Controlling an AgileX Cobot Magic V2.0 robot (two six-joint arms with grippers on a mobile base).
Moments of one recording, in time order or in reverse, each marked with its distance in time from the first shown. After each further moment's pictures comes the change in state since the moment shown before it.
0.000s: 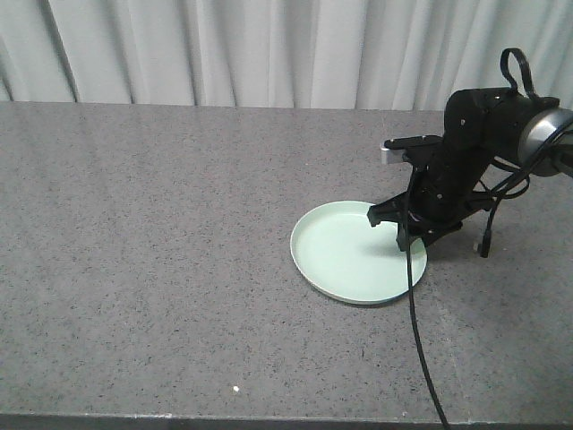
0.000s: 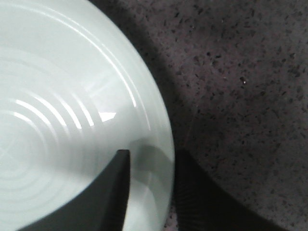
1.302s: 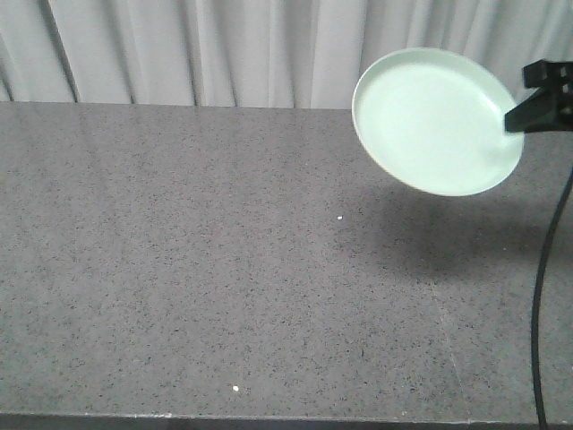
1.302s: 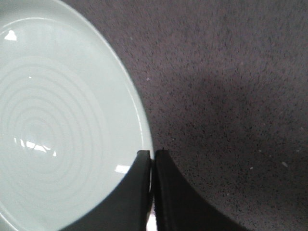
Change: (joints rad) left arm 0.000 0.000 0.000 0.000 0.000 0.000; right arm -0.462 -0.414 0.017 0.653 0.109 -0.429
